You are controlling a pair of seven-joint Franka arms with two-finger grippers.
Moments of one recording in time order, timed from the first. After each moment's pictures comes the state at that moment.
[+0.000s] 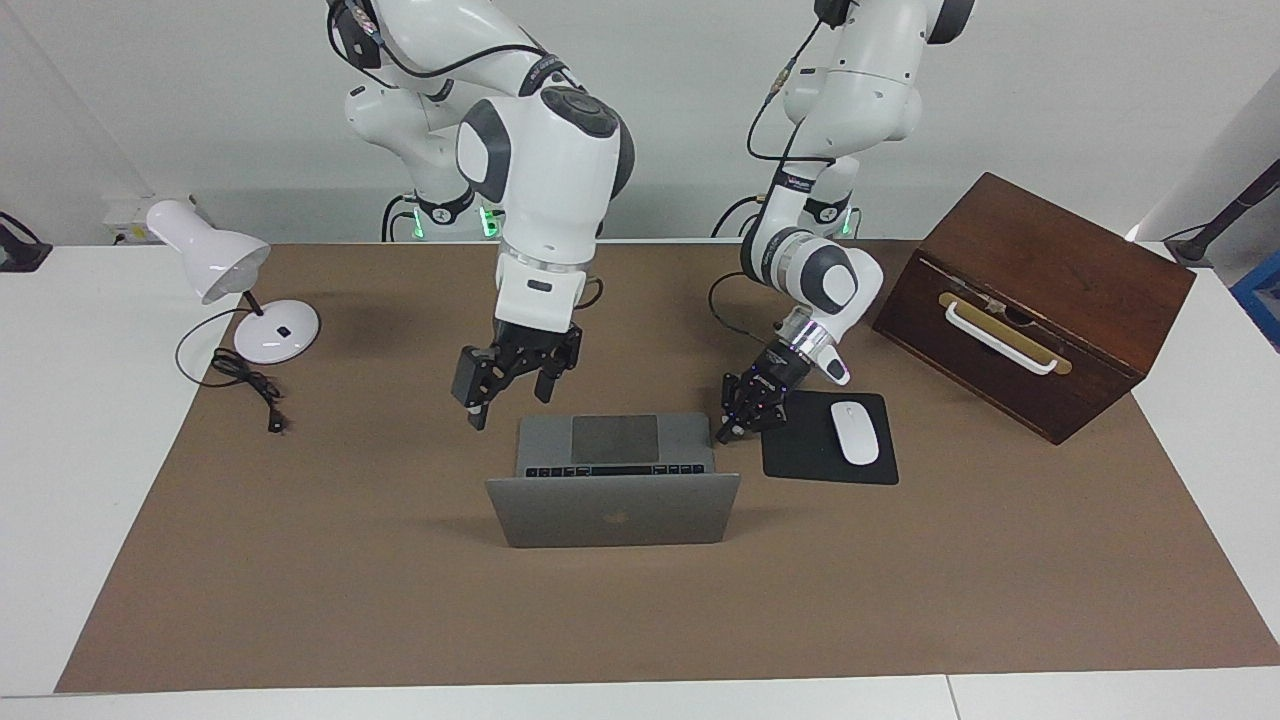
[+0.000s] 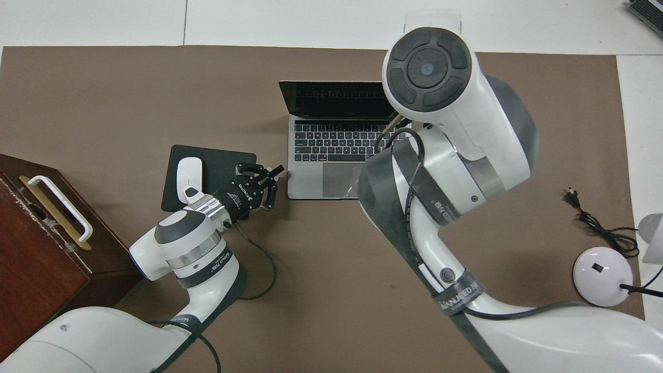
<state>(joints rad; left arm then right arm) -0.40 0.29 -0.03 -2.18 -2.33 2.60 -0.23 0.45 0.41 -0.01 -1.25 -0.41 1.81 -0.19</state>
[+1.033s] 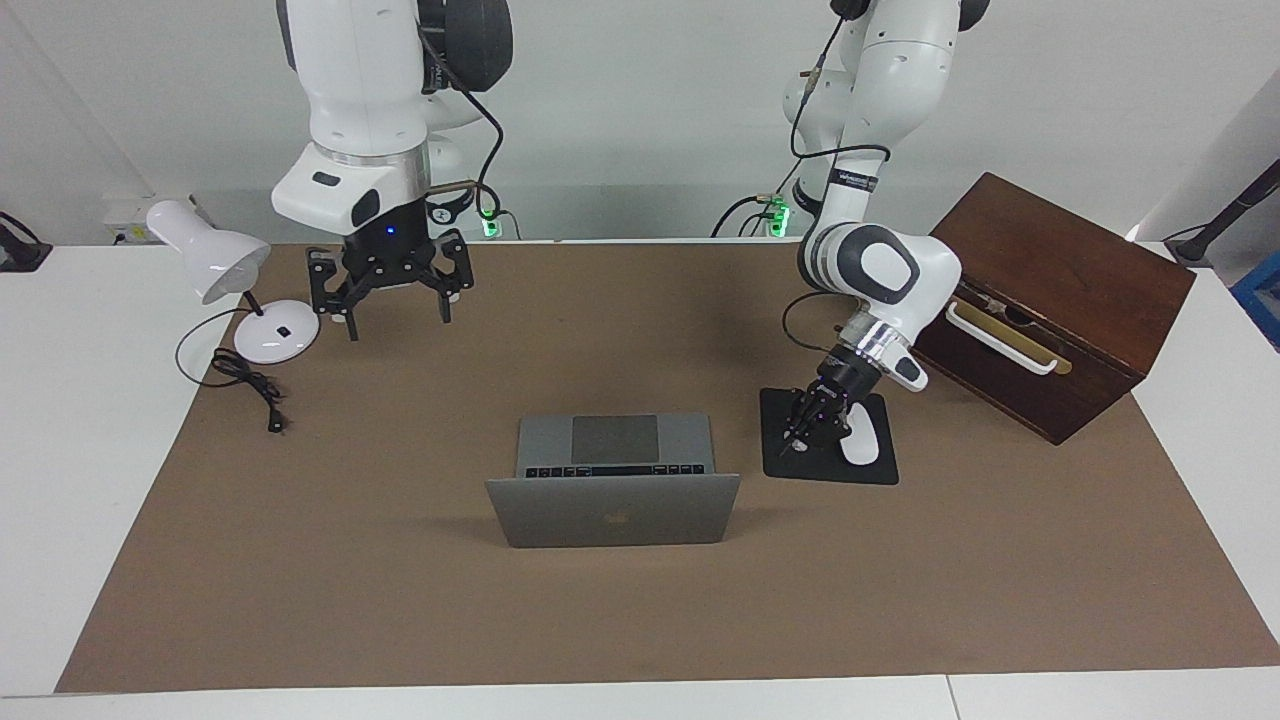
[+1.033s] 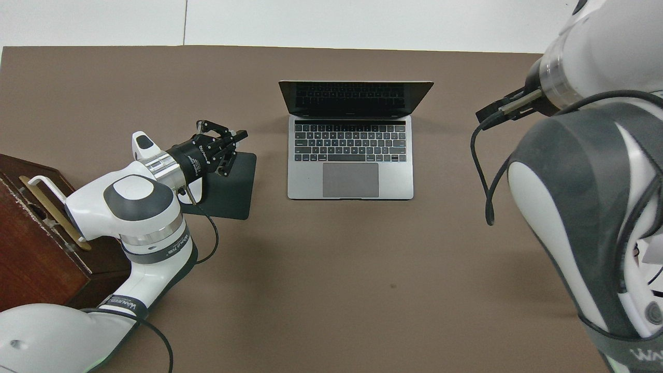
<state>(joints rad) -0.29 0.25 -0.03 -2.06 -1.74 2.67 -0.24 0.27 0.23 -0.02 -1.25 -0.17 1.61 -0.11</state>
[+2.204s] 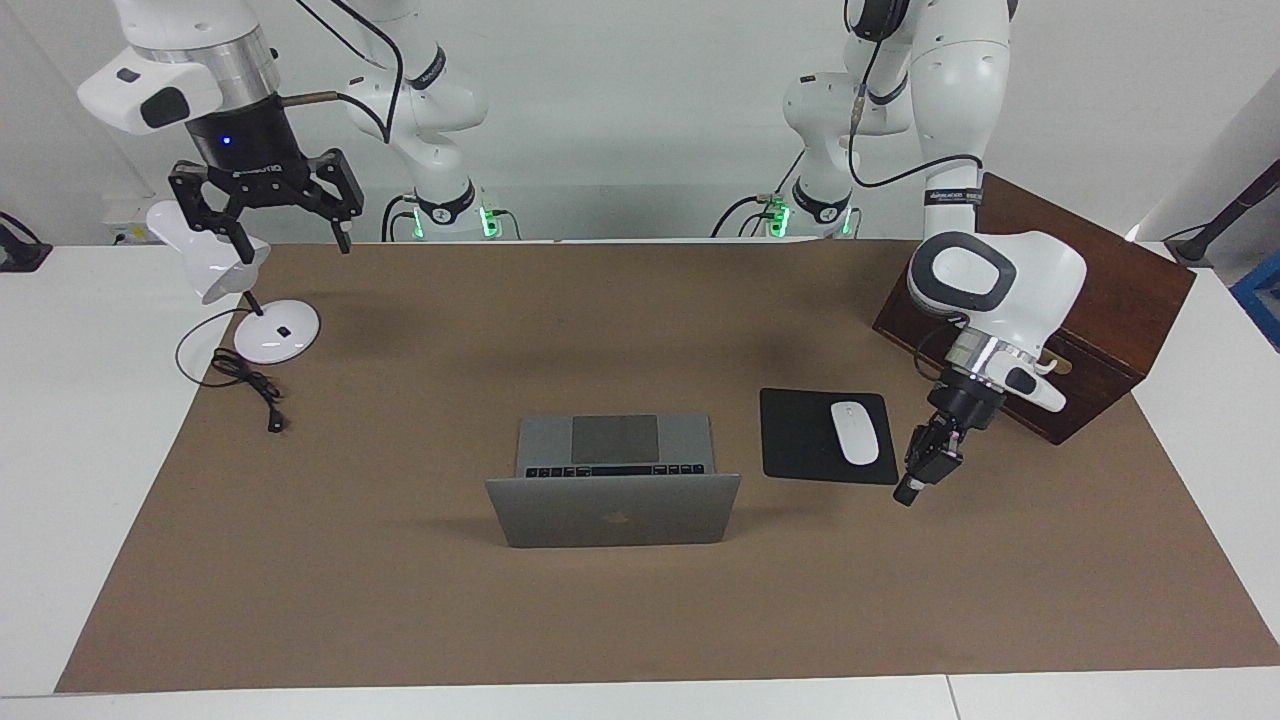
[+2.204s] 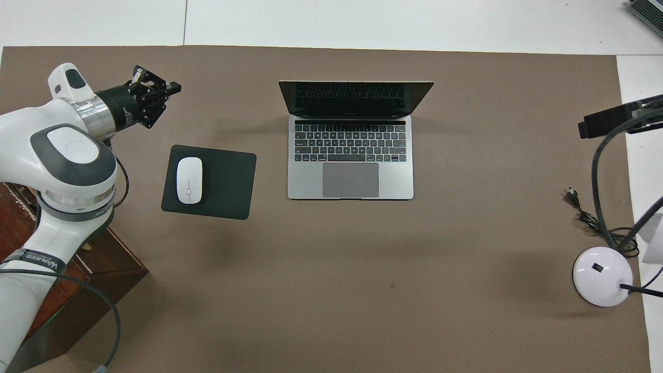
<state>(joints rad) -0.11 0.32 -0.01 -1.84 -1.10 2.67 -0.24 0.08 0.10 -0.02 -1.25 -0.01 1.47 -0.10</state>
